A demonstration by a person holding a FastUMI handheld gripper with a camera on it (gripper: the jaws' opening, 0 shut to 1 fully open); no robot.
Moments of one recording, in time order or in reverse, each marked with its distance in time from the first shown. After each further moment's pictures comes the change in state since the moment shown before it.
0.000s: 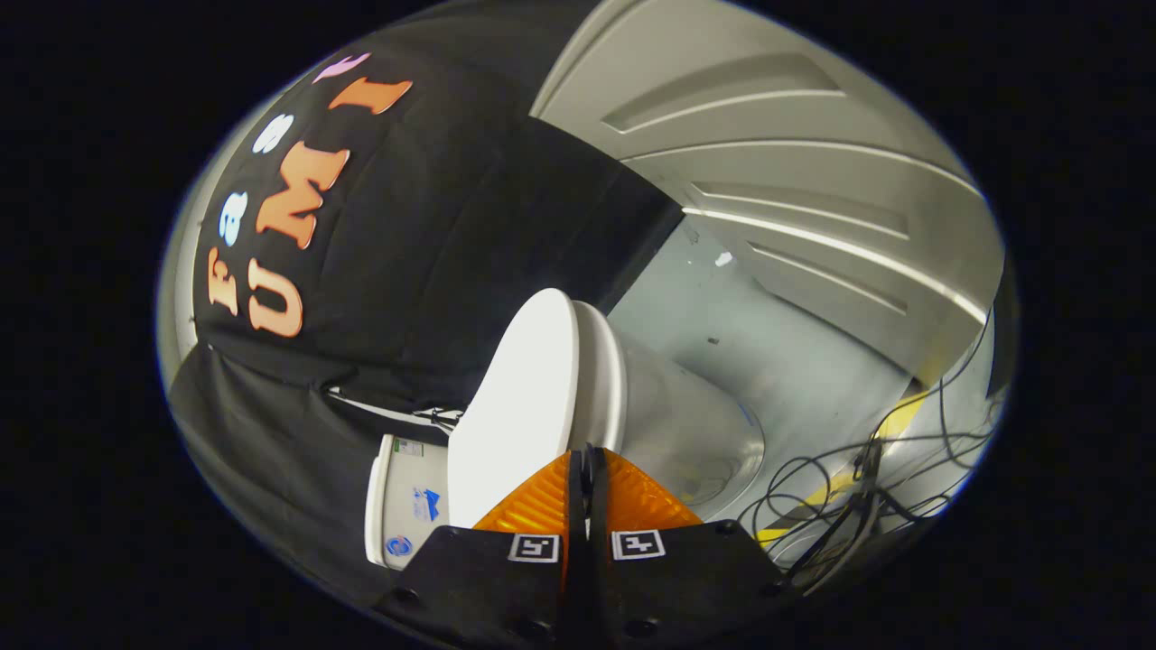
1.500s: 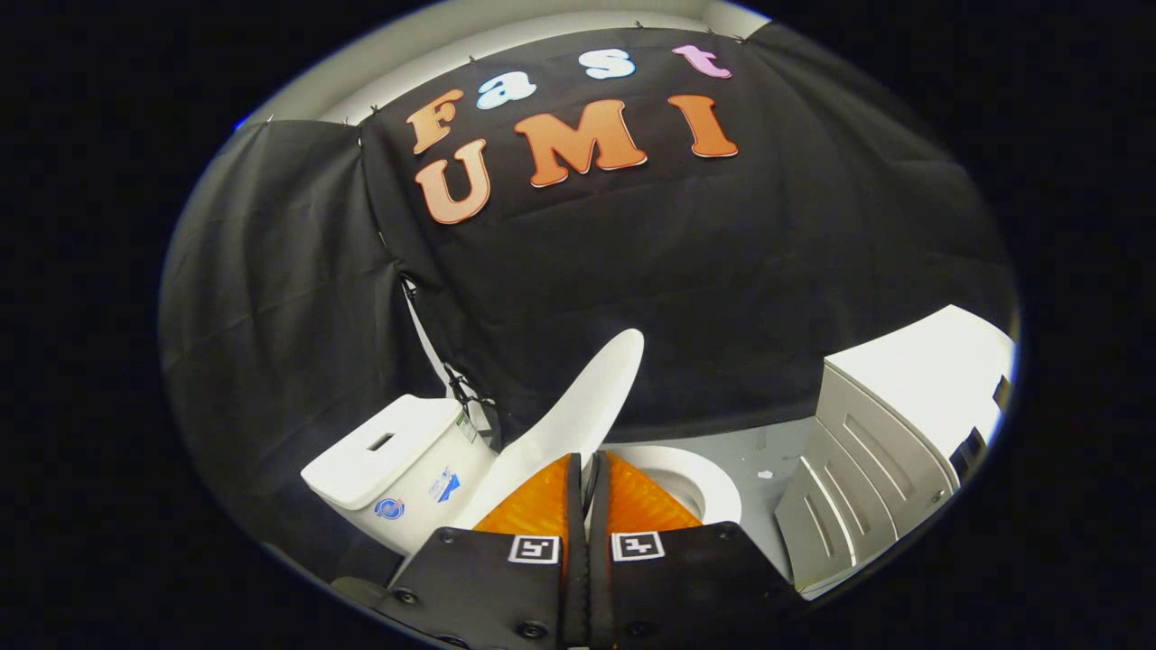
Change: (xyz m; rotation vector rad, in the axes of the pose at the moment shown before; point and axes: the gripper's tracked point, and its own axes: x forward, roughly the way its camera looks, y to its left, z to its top) arm -0.059 0.295 0.019 -0.800 -0.368 0.079
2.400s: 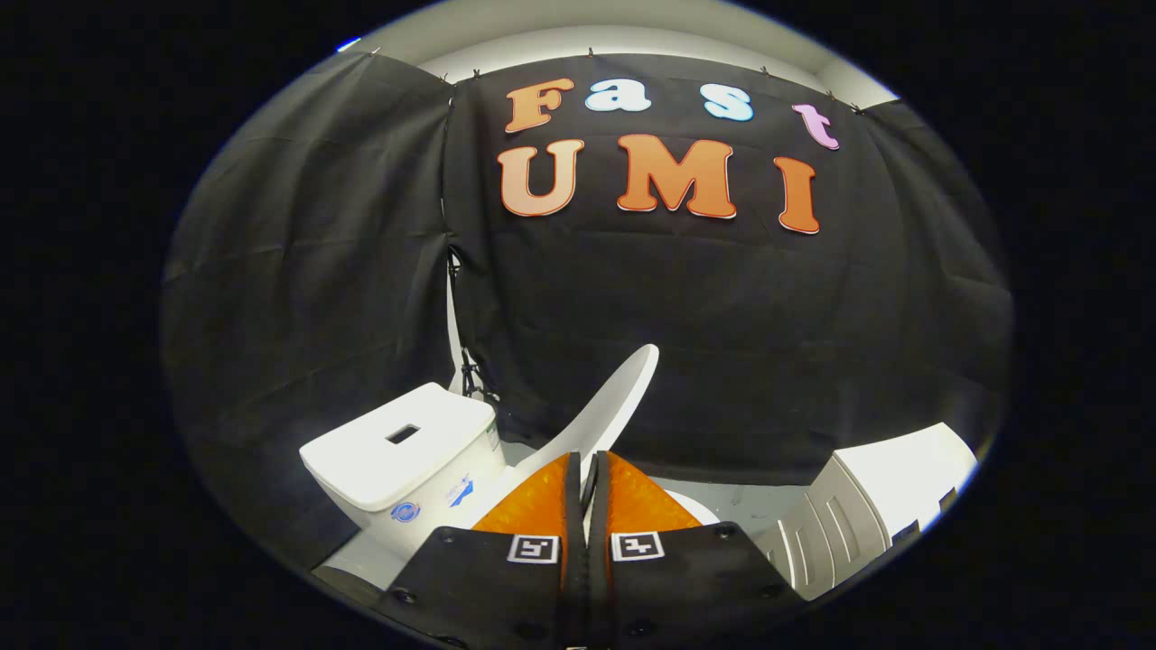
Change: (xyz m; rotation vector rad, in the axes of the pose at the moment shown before) arm 0.001 0.133 0.038 -0.283 -0.024 0.026
